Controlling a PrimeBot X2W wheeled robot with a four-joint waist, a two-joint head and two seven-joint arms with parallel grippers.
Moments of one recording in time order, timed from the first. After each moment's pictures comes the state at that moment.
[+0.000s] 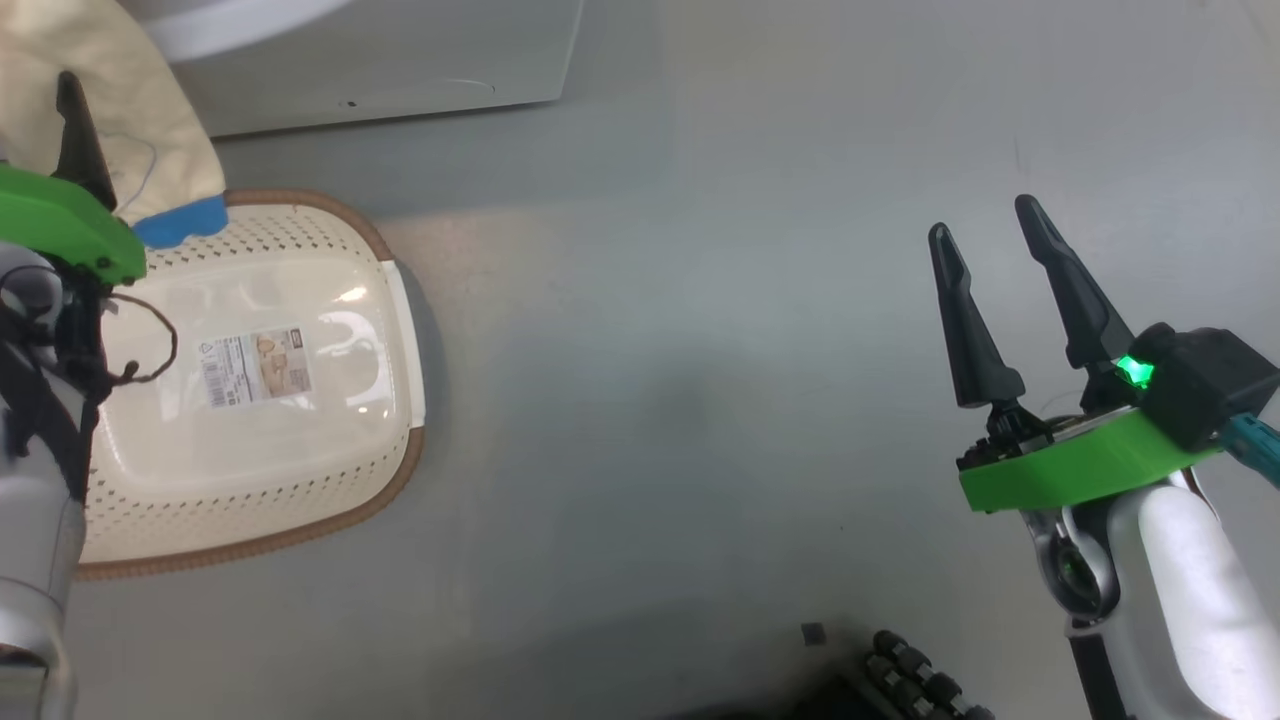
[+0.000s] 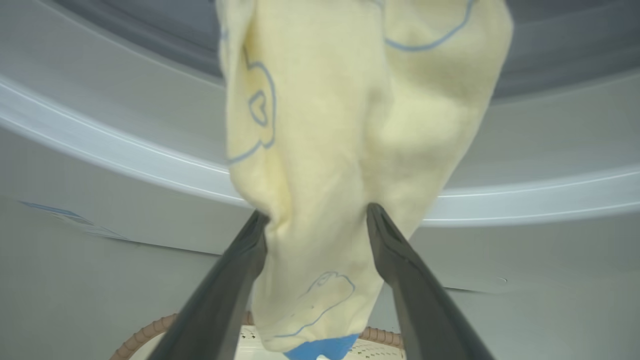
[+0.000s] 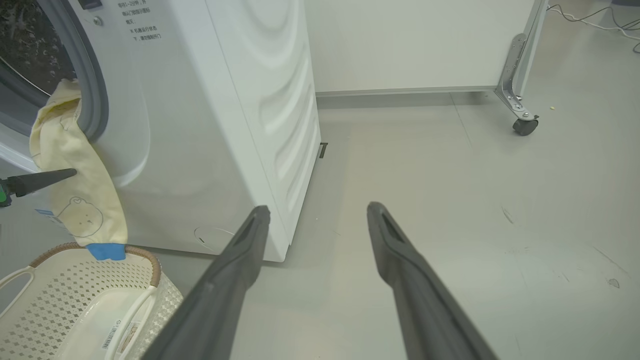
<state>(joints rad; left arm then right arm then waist) -1.06 0.29 -0.21 1.14 -0.49 -0.10 -0.24 -0.25 -0.05 0.08 0.02 0.17 0.13 -0.26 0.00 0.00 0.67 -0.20</state>
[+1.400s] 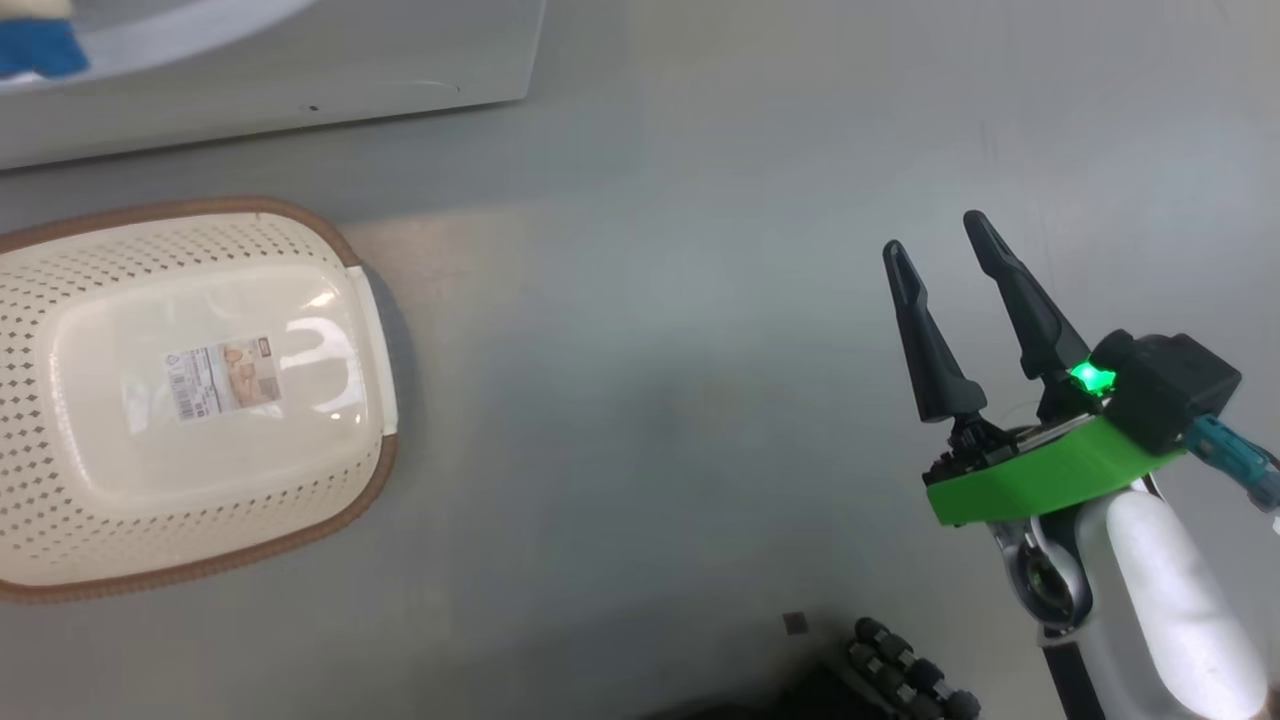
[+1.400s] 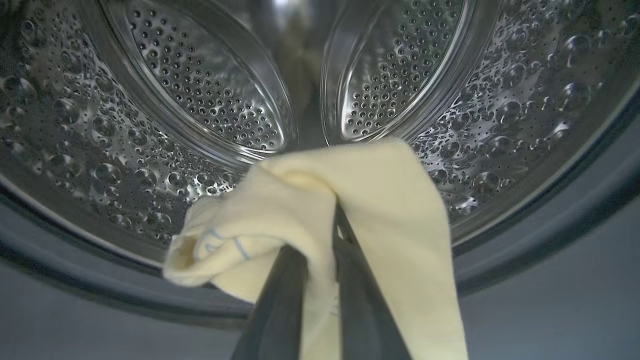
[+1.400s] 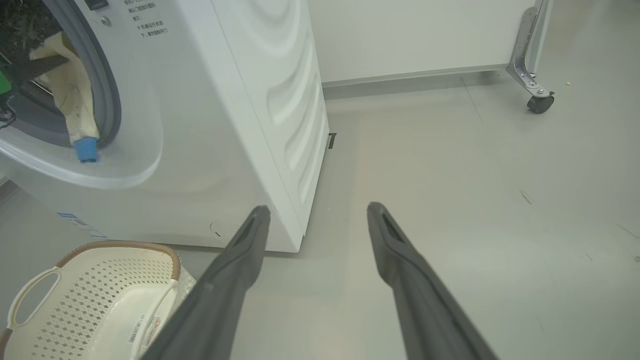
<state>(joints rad) -1.22 0.46 -0.25 0.86 -0.42 -0.12 -0.17 -0.26 -0.05 0.15 0.03 0.24 0.13 -0.26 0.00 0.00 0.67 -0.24</state>
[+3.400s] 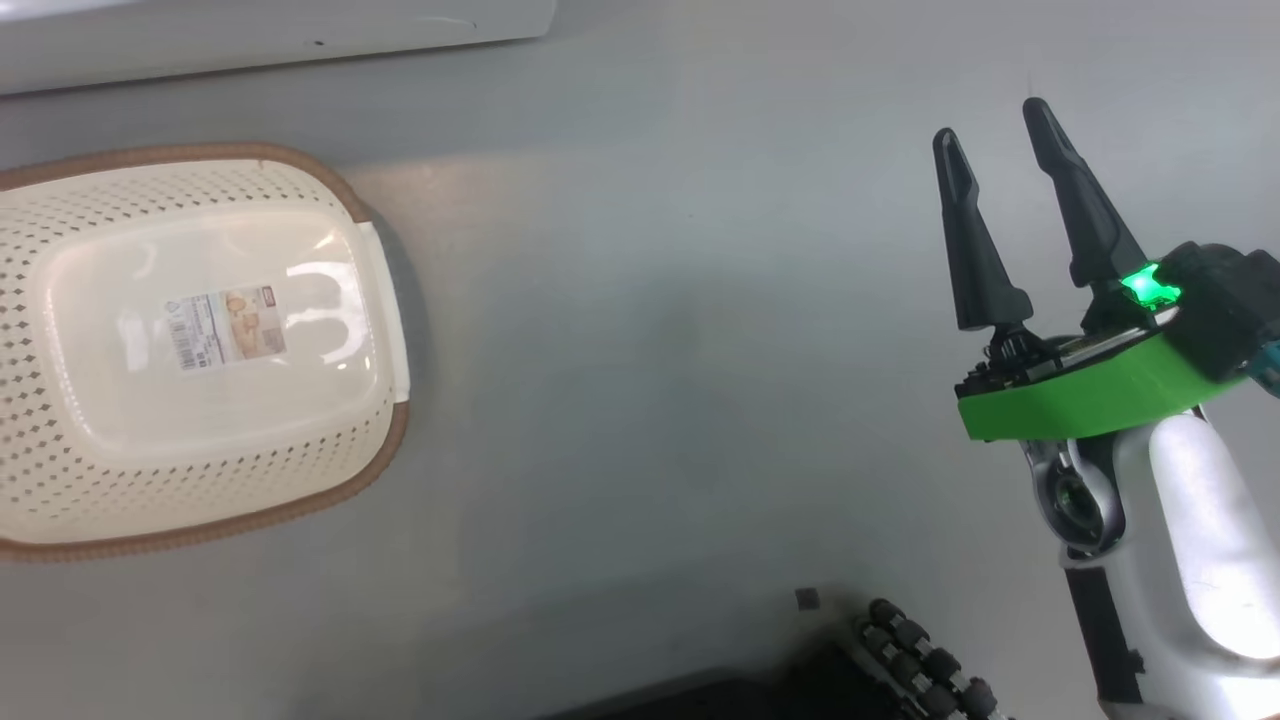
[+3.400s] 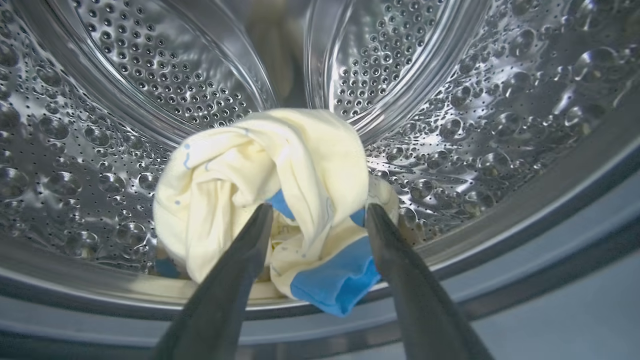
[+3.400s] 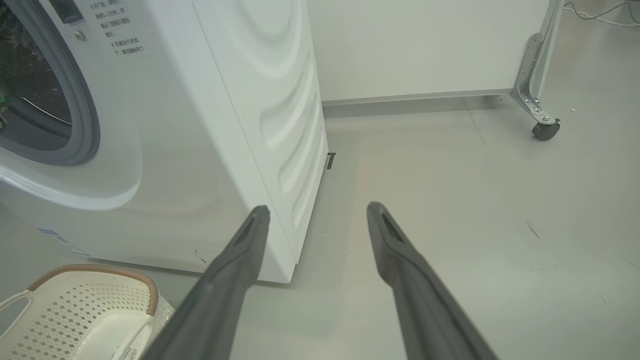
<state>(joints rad) -1.55 0.55 -0.74 0.98 -0.75 -0.13 -0.16 -0.38 -0.05 0.10 0.02 0.23 0.13 -0.26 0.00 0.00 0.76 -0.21</state>
